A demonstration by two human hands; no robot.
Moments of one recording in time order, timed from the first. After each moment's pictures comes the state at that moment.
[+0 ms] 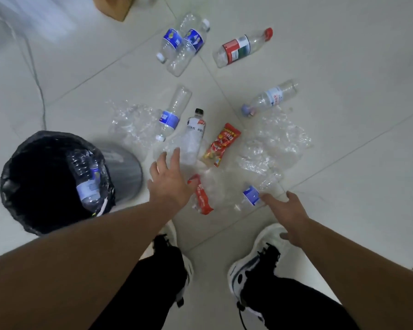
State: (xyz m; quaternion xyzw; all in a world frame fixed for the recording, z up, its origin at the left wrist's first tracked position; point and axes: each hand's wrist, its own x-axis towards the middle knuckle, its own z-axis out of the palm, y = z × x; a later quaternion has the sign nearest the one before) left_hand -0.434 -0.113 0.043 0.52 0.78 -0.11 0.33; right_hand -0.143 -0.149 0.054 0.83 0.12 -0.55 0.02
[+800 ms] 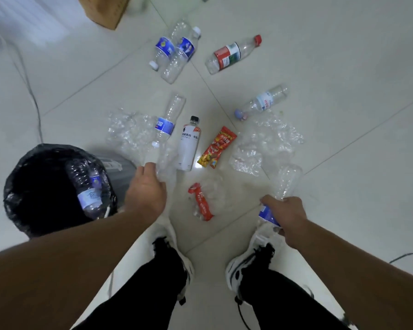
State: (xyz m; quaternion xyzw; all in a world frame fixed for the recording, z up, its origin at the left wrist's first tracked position) left_hand -0.483 -0.113 0.067 0.52 0.79 -0.05 0.31; right_hand -0.142 -0.145 0.078 0.84 0.08 -0.53 -0.06
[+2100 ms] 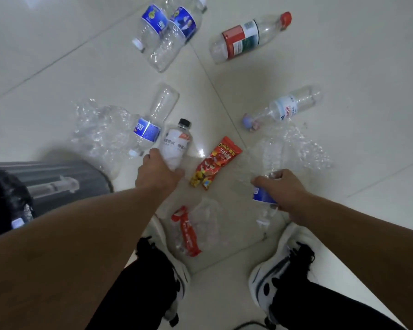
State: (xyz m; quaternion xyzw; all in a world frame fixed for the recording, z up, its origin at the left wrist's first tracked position) left_hand -0.434 -0.012 -0.114 0.39 0.84 -0.08 0.36; right_hand -0.123 -0.003 -0.083 0.77 0.24 -0.59 0.03
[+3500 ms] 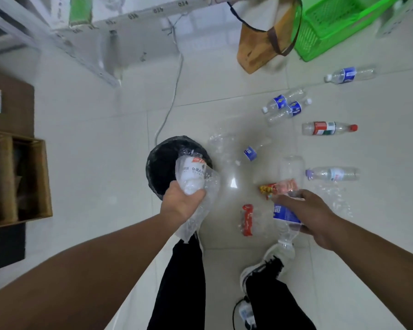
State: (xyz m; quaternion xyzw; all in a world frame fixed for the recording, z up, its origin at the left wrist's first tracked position) left_hand -0.588 -0.163 0.273 0.13 0.91 0.10 0.39; right_hand -0.297 -0.006 0.299 0.66 0.37 -0.65 0.09
